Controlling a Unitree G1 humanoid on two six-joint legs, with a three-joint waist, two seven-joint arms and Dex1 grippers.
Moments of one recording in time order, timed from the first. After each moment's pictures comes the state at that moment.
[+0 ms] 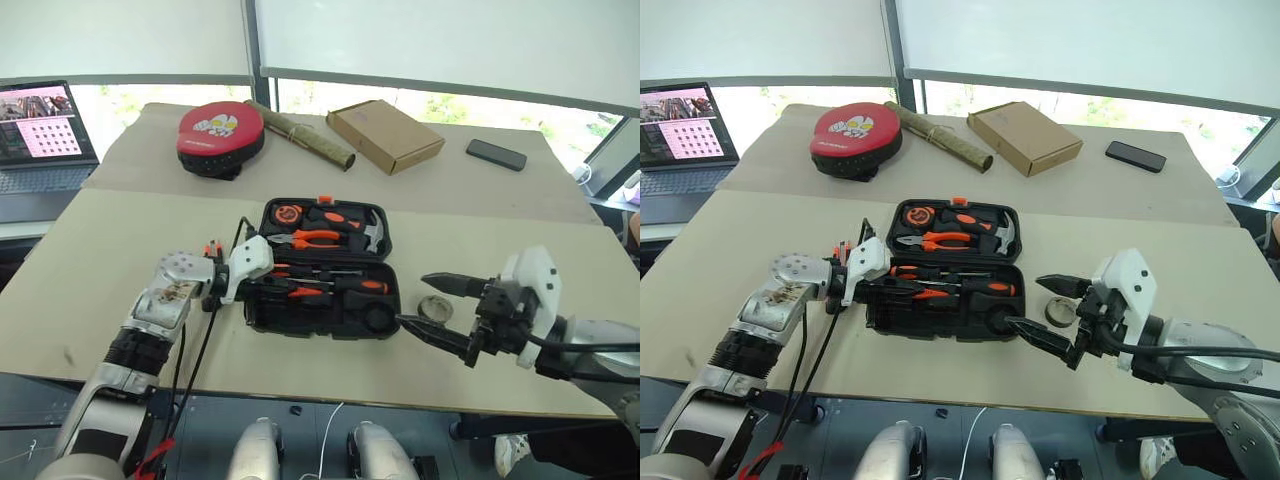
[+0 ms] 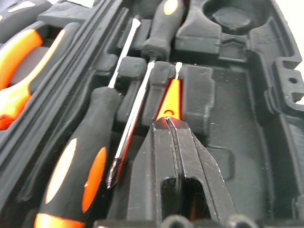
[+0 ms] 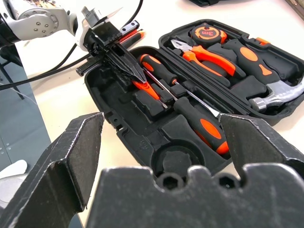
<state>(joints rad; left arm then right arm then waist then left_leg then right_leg) -0.56 0.60 -0.16 0.23 -0.18 0.27 -1.21 0.01 -0.88 -0.29 -0.76 0.96 0.79 0.60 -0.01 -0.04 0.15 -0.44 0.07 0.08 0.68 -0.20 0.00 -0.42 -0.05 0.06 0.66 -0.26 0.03</state>
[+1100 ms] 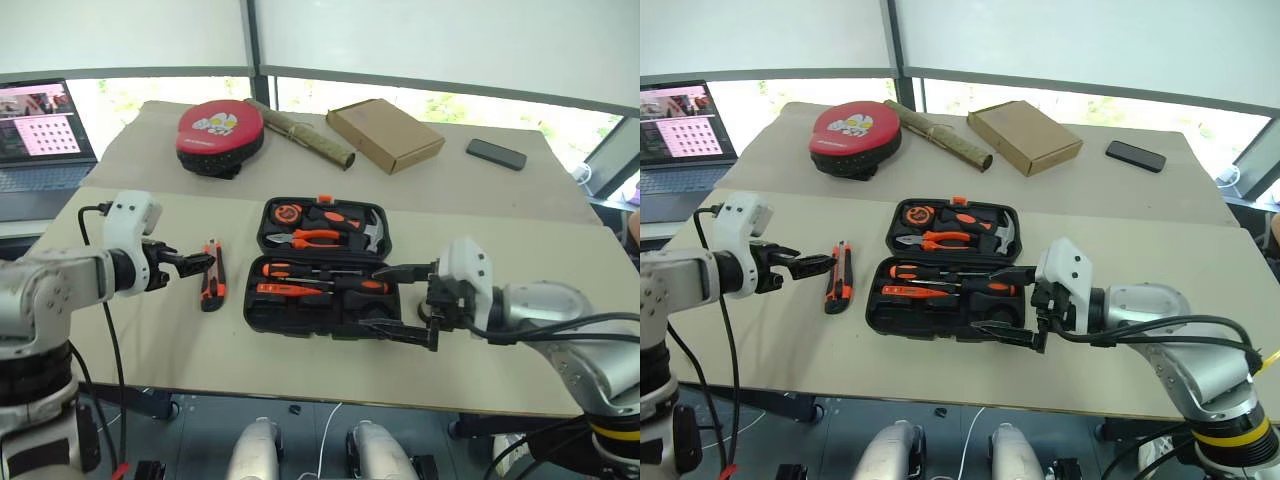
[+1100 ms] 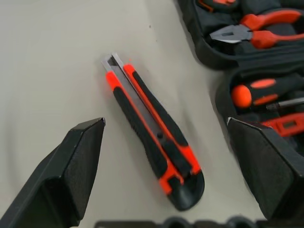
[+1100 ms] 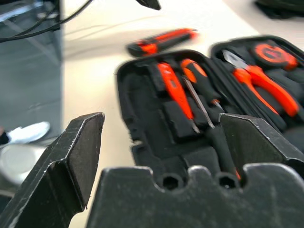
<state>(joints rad) -0.63 0.71 0.26 -0.21 -0.51 1.60 -0.41 -0.22 -0.79 0.02 -0.62 0.64 0.66 0.80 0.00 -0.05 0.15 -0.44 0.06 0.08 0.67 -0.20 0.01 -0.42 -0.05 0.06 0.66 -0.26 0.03</state>
